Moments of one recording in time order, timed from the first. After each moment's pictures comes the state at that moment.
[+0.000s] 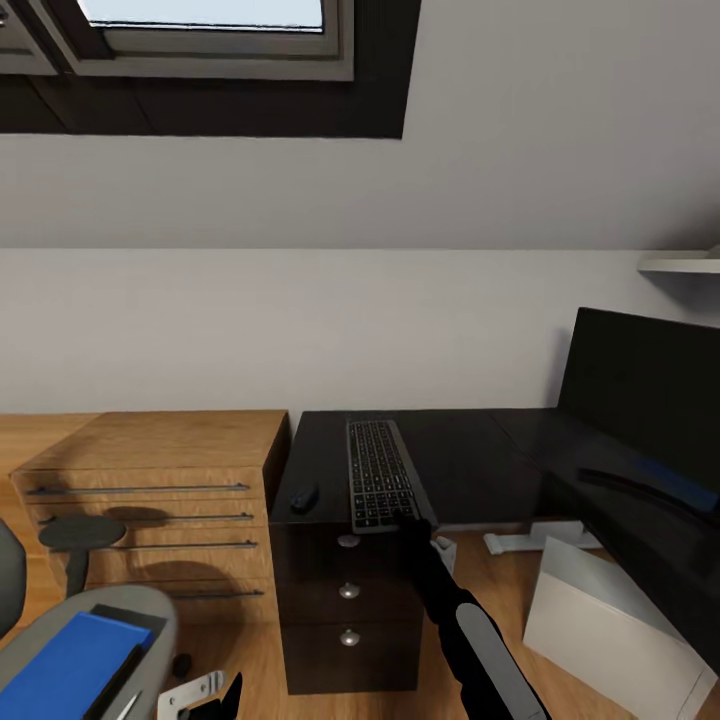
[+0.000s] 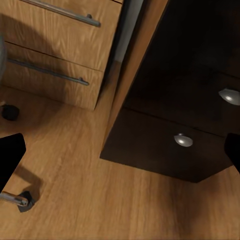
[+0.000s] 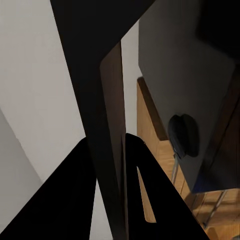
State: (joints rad) left arm 0.16 -0.02 0.04 -1.24 0.28 0.05 0.03; right arm -0.25 0.13 0.26 -1.23 -1.61 0.01 -0.05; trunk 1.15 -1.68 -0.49
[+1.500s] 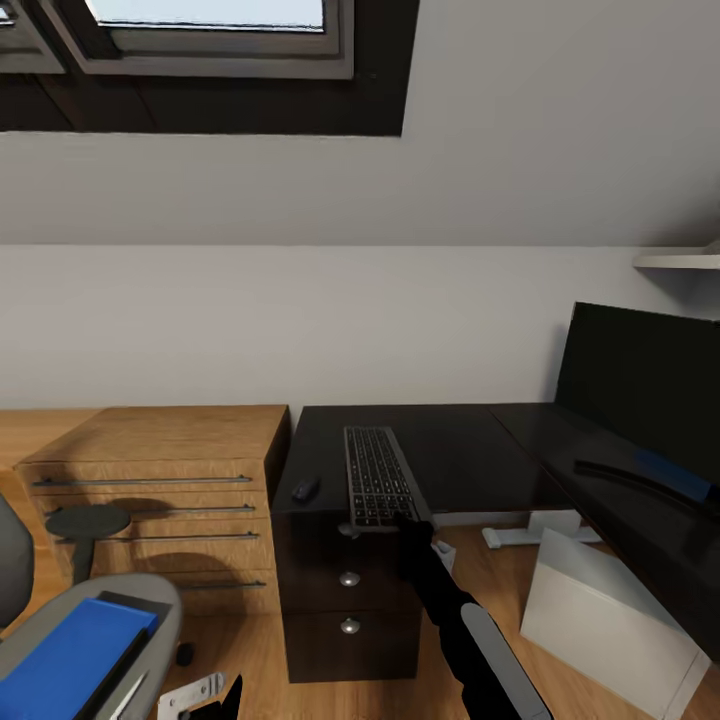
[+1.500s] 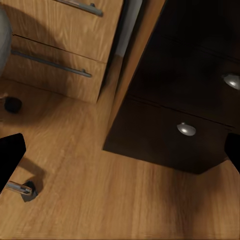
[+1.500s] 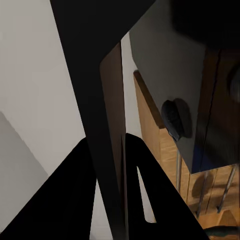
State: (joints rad) left arm 0.16 -0.02 0.04 -1.23 0.28 0.05 0.03; right arm -0.25 0.12 0.26 -1.23 -1.74 0.02 -0.07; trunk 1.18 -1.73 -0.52
